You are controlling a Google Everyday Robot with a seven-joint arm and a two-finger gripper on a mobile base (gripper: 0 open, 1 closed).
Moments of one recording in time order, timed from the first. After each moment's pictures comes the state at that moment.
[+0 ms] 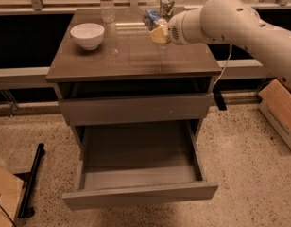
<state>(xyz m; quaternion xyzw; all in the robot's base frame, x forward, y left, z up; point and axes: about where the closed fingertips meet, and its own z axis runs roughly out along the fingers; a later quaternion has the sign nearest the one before) 0.760 -0.068 0.932 -0.27 0.80 0.13 0.52</state>
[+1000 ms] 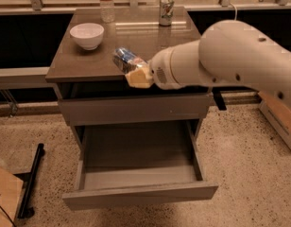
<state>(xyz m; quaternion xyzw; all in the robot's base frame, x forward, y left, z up) 0.571 0.008 0.912 -0.34 0.81 0.20 0.44</state>
